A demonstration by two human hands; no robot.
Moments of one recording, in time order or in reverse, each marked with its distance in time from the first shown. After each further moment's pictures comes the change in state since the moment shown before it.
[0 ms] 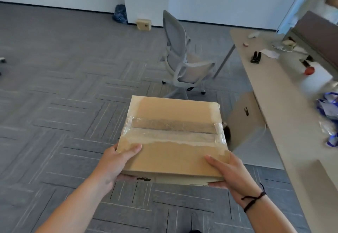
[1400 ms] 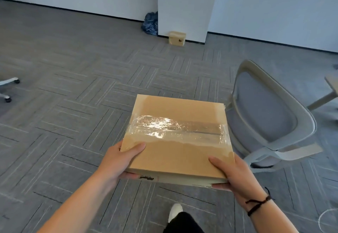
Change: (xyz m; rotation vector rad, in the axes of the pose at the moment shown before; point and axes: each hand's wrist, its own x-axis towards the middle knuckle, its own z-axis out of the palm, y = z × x) left_hand 0.681 0.470 -0.287 -0.013 0.123 0.012; right_hand 0.662 -0.402 0.470 -0.087 -0.082 -0.009
